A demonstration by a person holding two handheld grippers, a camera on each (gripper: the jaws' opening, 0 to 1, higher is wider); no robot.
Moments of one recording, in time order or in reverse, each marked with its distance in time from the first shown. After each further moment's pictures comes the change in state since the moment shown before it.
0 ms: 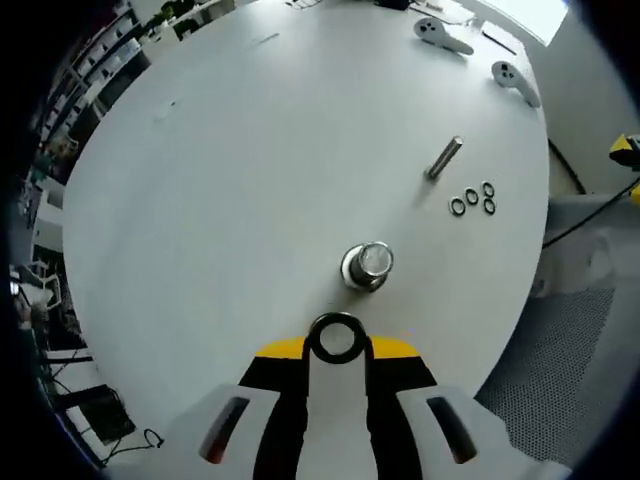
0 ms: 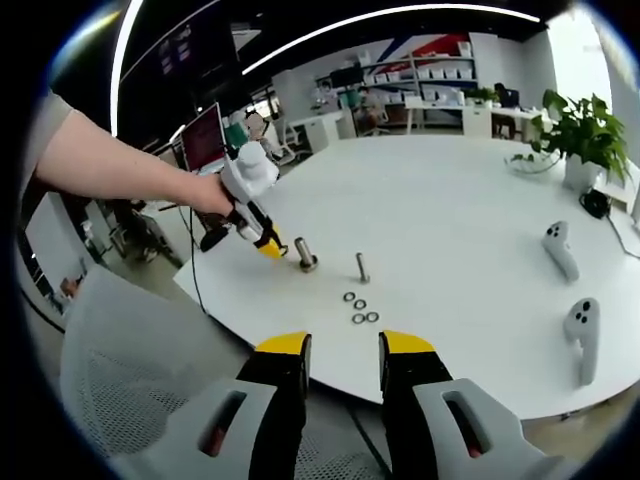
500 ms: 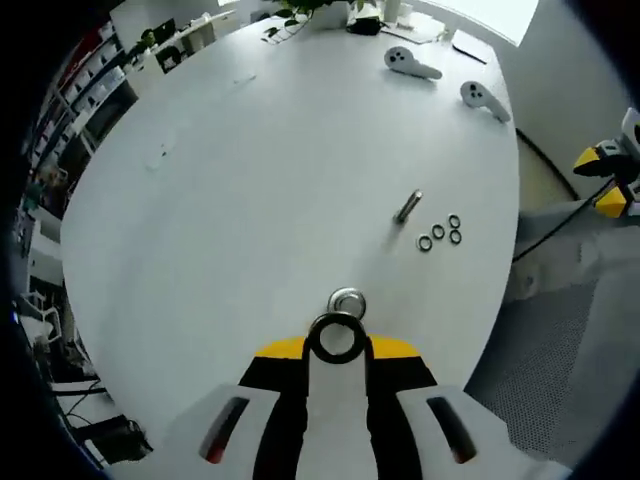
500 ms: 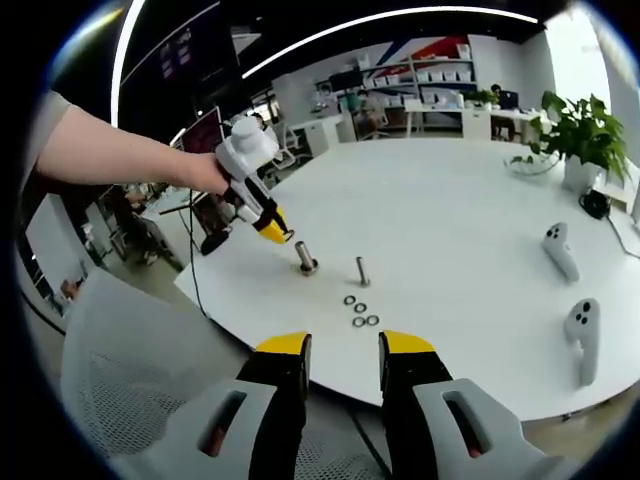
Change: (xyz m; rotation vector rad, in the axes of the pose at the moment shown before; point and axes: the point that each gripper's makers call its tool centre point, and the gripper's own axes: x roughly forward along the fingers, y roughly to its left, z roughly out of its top) left arm -0.022 -0.014 0.034 0.099 -0.058 -0.040; right arm 0.000 -0.001 0.002 0.002 -0.013 0.001
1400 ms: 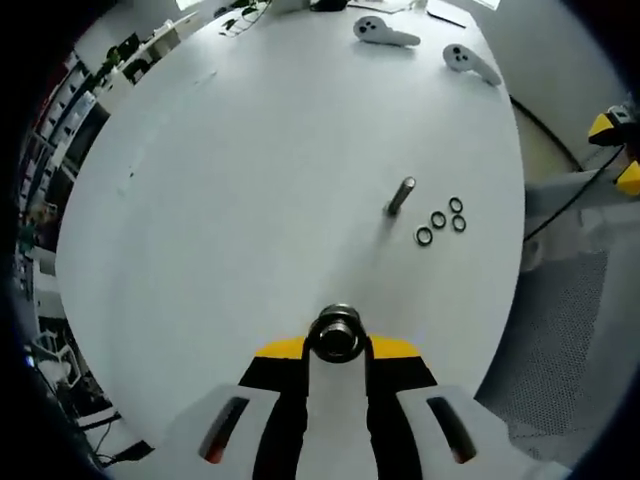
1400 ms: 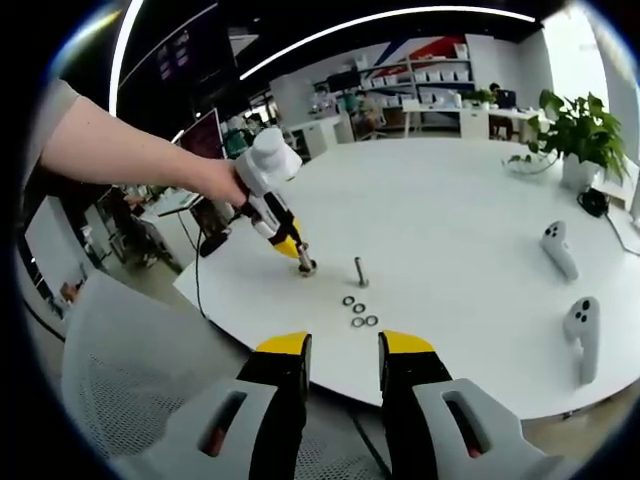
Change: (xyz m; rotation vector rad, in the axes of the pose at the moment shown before) left arm 0.031 -0.005 0.007 0.123 0.089 0.003; right arm 0.000 -0.001 0.000 0.010 -0.003 -0.005
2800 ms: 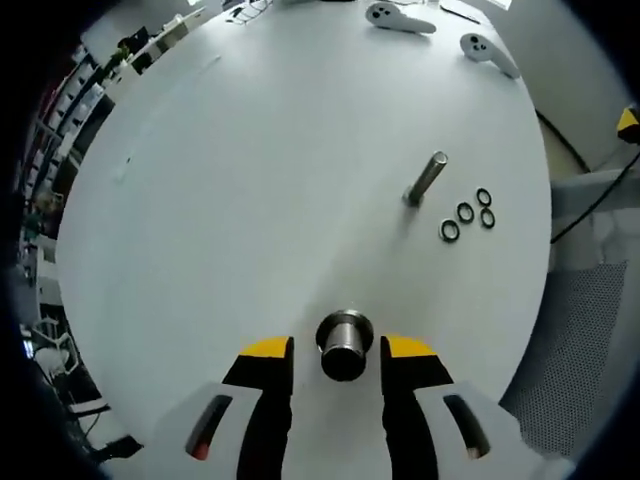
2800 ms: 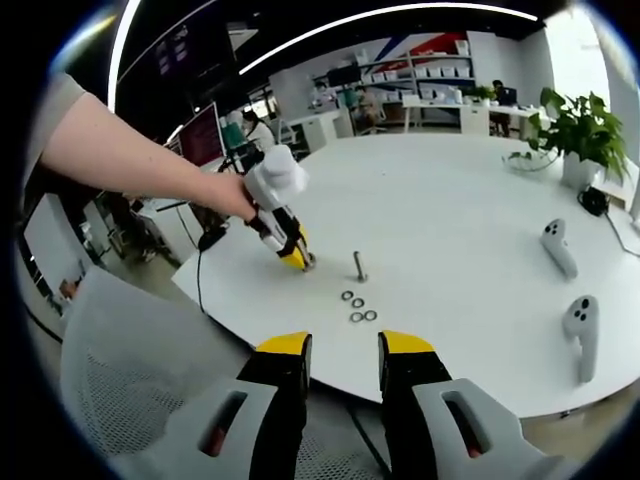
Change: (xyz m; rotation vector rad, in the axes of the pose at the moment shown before) left arm 0.035 0.015 -0.010 -0.058 -0.017 0.044; right arm 0.001 0.000 -0.004 -0.008 0.025 -0.003
